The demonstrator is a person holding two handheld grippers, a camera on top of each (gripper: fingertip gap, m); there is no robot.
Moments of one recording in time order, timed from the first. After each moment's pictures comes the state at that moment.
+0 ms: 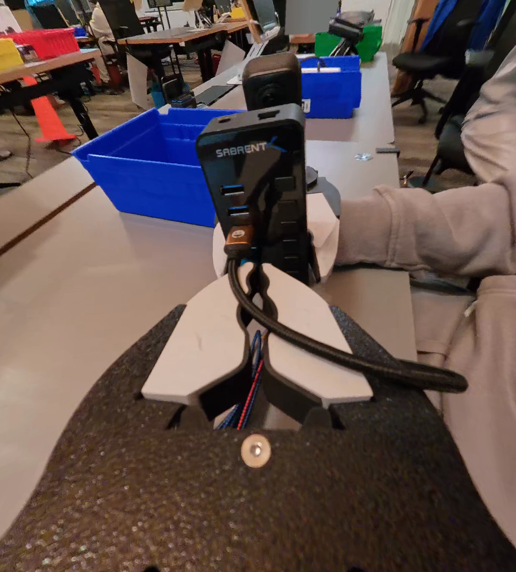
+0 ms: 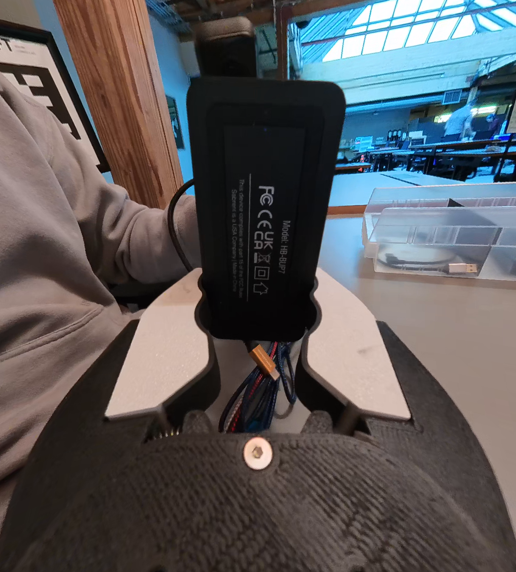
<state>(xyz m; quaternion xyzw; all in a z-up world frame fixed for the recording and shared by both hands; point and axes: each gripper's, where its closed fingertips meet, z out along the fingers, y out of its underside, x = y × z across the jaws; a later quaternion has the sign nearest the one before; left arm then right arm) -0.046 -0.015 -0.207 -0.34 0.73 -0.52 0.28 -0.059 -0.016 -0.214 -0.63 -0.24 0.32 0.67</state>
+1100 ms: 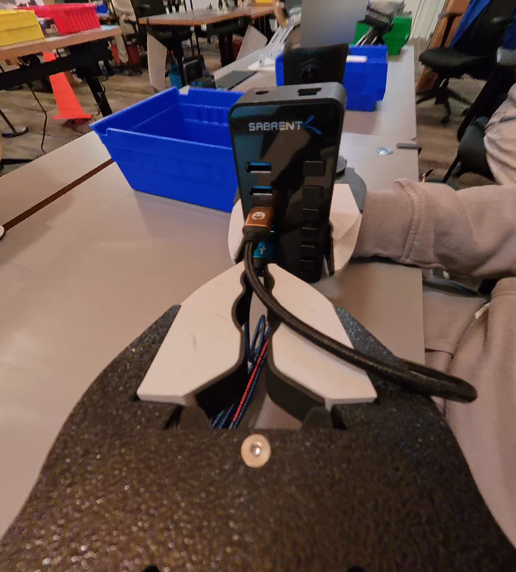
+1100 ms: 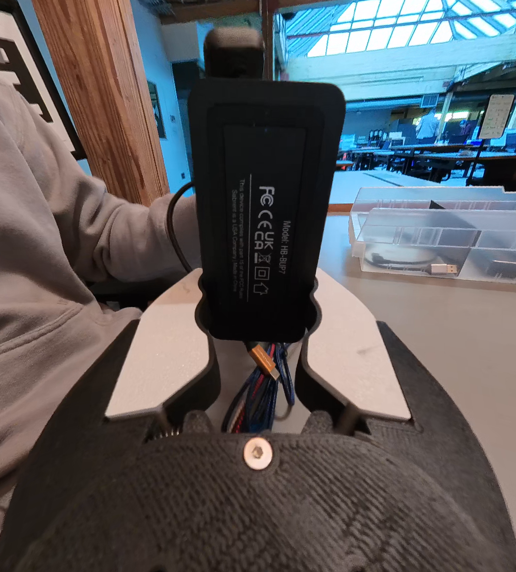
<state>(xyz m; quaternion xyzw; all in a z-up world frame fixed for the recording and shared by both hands) -0.049 0.000 -0.215 -0.37 0.72 -0.51 0.28 -0.062 -0.010 -0.215 -0.64 -0.23 0.28 0.68</state>
